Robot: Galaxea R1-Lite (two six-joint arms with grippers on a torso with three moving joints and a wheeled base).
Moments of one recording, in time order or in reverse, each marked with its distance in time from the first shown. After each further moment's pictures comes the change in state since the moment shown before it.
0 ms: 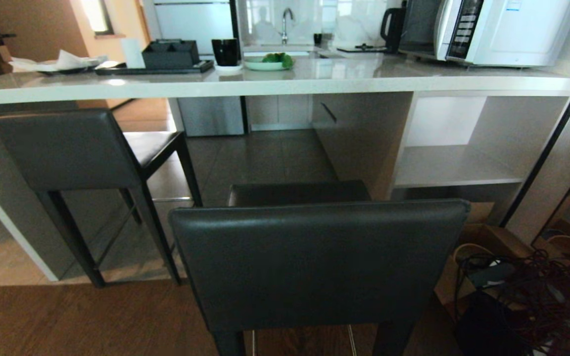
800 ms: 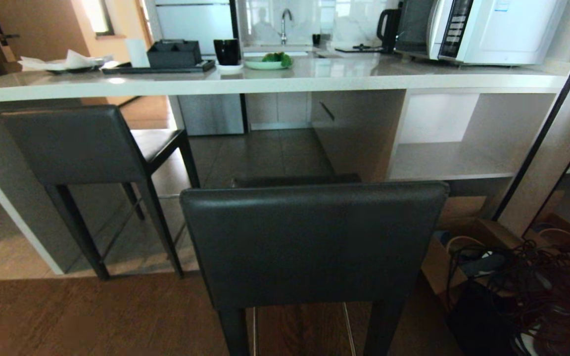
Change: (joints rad) left arm 0.000 0.000 0.000 0.000 0.000 0.000; right arm 0.000 0.000 0.000 0.000 -0.001 0.005
